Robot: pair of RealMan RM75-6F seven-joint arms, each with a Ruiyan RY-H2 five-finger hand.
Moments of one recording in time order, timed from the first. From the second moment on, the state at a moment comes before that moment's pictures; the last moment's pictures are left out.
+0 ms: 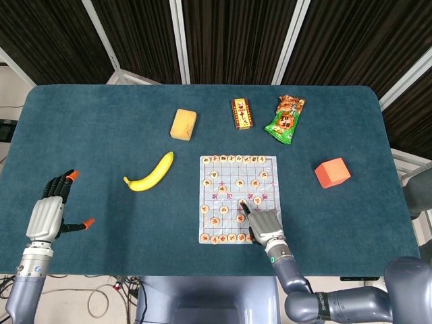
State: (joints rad) left arm -0.24 -1.27 -0.12 -1.75 1.27 1.32 0.08; right arm 0.82 -1.64 0.08 -1.80 -0.48 1.18 -0.82
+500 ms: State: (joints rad) left arm -0.24 -1.27 -0.12 -1.75 1.27 1.32 0.08; right arm 0.82 -1.66 0.10 -1.80 -0.49 1.20 -0.82
